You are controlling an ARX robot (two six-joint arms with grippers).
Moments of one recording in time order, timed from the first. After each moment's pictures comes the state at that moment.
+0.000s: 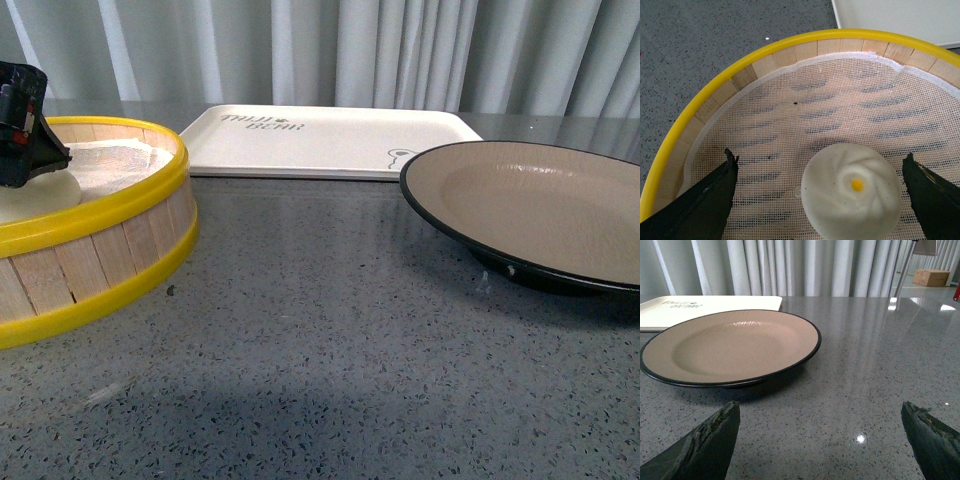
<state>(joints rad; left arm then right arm) -0.07 1.38 0.90 -0.01 -0.05 0.13 0.00 0.00 0.01 0.00 0.00 0.00</state>
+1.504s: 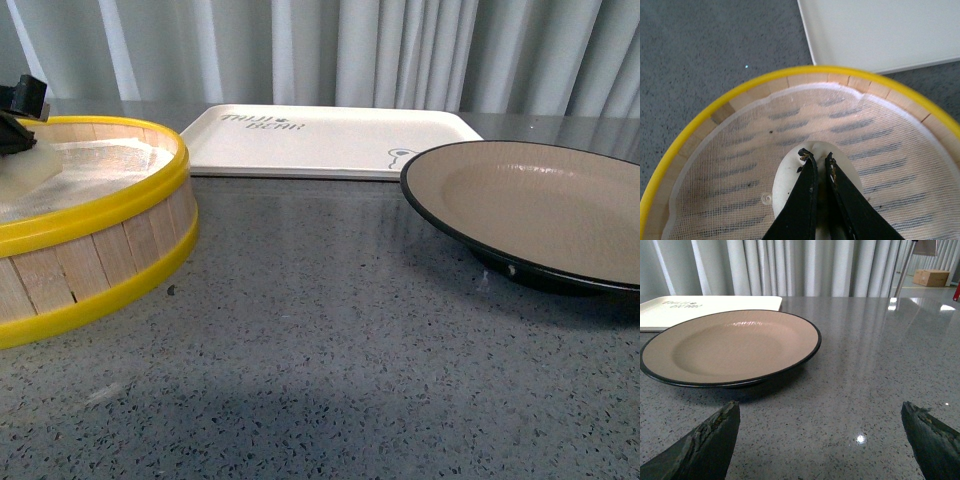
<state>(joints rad) -0.11 1.39 0.99 -0.06 -0.01 0.15 0.00 0.00 0.01 0.00 0.00 0.00</state>
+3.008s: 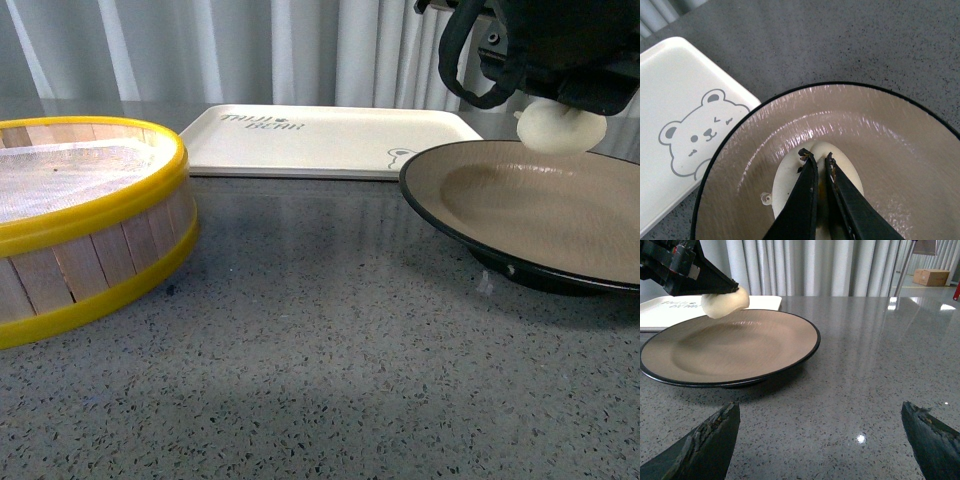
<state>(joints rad) -0.76 1.96 1.66 -0.12 -0.04 0.18 0.00 0.00 0.01 0.00 0.00 0.00</state>
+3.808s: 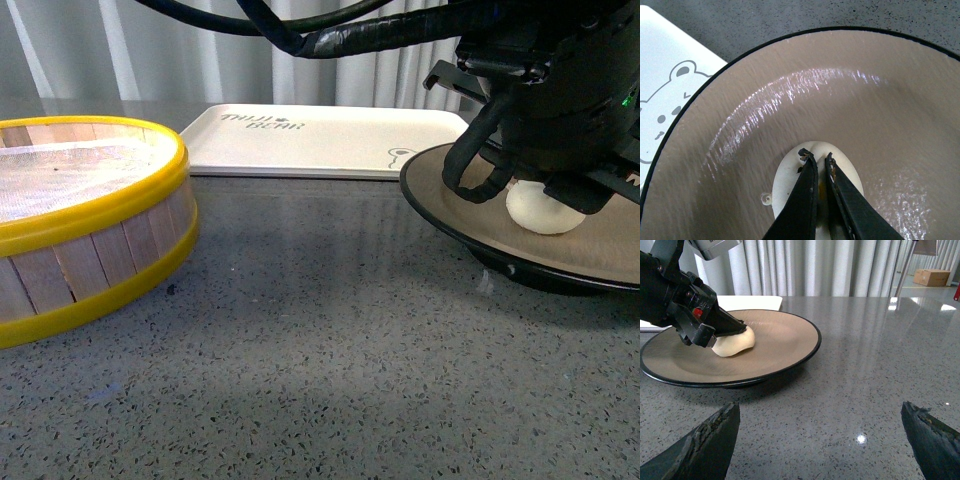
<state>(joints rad) -0.79 2.01 1.61 -0.09 -0.07 0.24 0.00 0.00 0.01 0.00 0.00 0.00</state>
